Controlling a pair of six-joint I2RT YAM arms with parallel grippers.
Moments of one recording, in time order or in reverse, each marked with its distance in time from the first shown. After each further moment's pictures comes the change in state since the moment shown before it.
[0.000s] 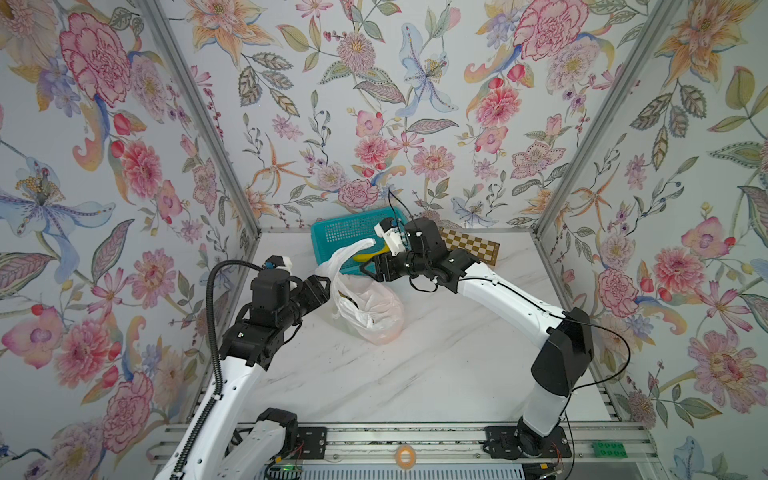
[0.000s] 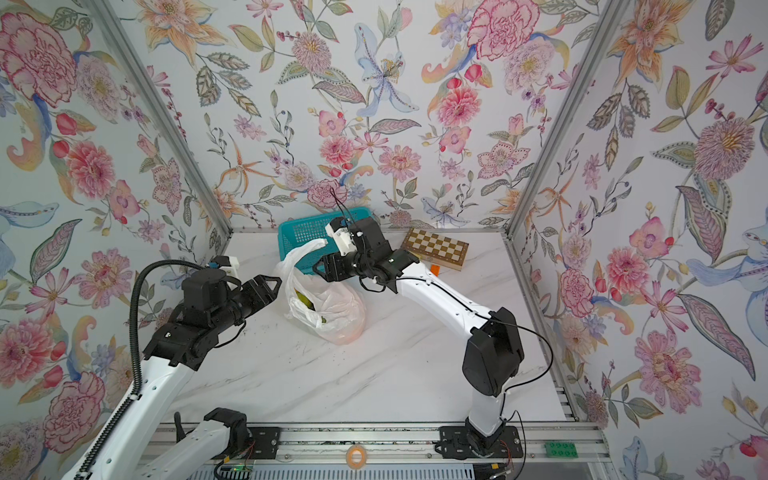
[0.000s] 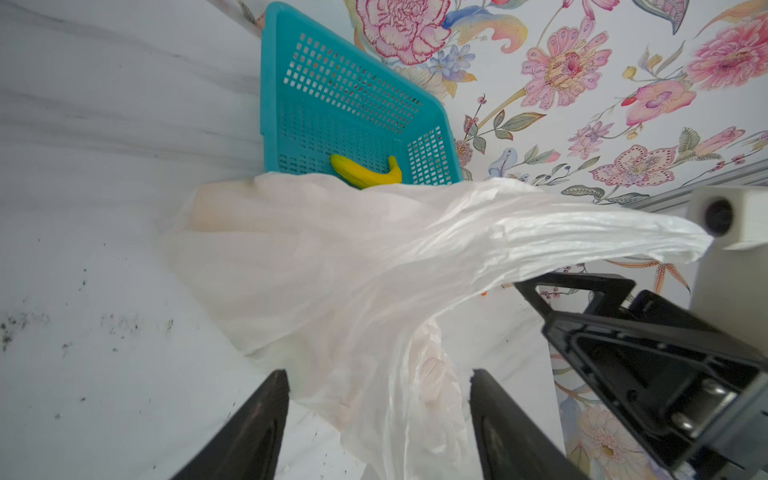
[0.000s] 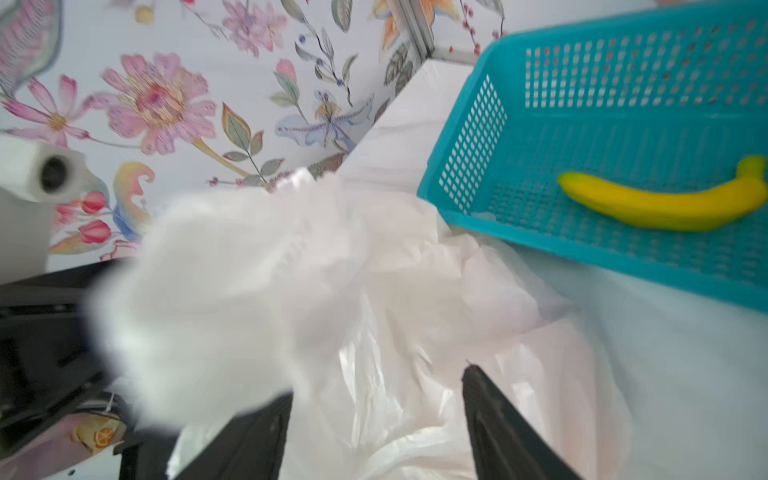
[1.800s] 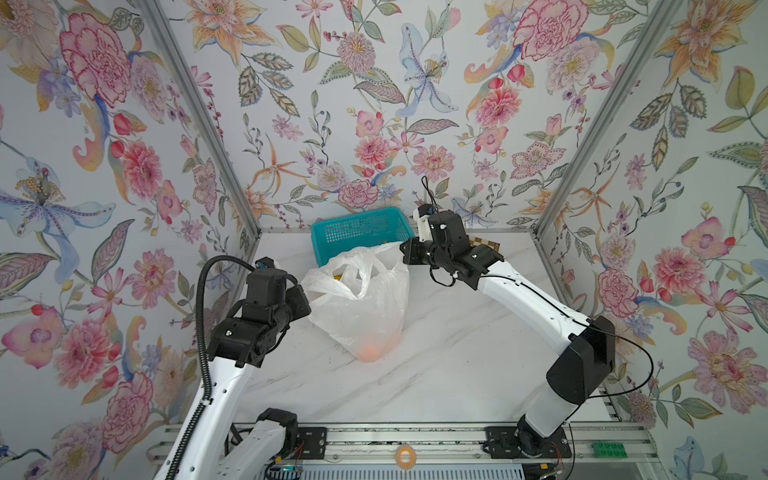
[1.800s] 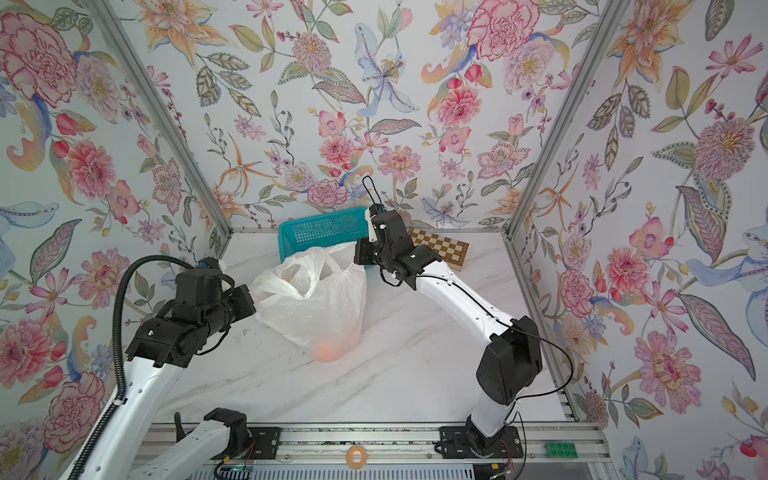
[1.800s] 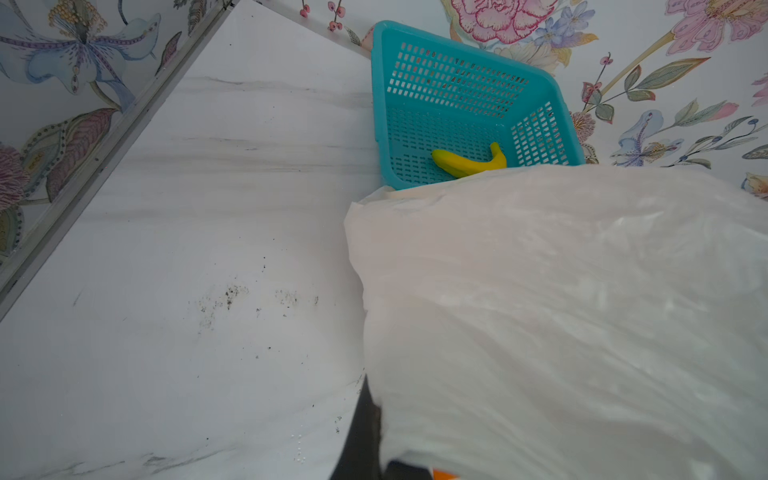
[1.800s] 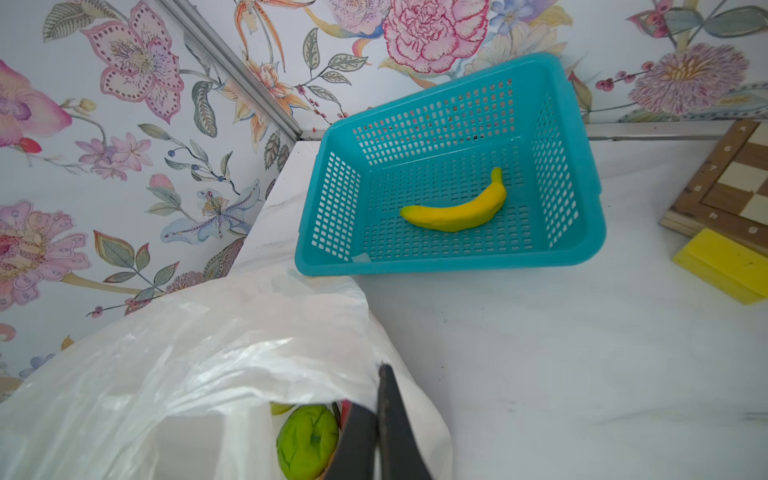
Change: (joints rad) left arm 0.014 0.035 0.160 -0.310 -0.243 0.215; right arm -0.118 -0.116 -0.061 0.022 0.312 0.150
